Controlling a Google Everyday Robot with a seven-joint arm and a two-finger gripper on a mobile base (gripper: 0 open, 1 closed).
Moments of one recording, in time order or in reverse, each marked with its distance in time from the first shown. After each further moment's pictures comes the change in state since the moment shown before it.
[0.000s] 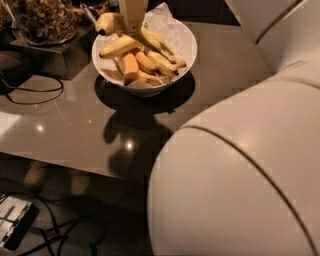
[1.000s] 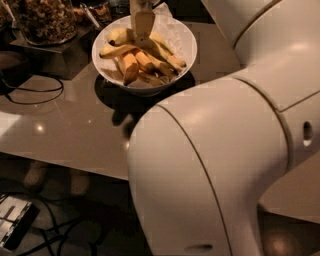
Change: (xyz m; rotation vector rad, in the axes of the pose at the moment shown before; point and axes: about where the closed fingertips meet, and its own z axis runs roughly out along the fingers) arm 0.029 -0.009 0.054 -0.086 -0.007 0.083
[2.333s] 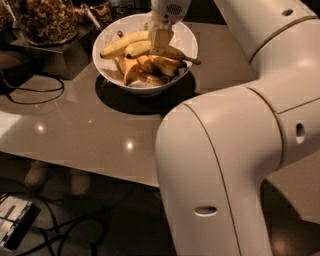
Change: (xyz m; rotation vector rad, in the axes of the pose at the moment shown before) arm 0.051 0.009 0.041 -0.083 -0.112 0.085
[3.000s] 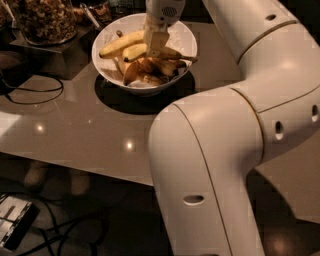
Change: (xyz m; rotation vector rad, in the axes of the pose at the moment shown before) arm -0.007 0.001 0.011 -0.047 -0.001 -0.051
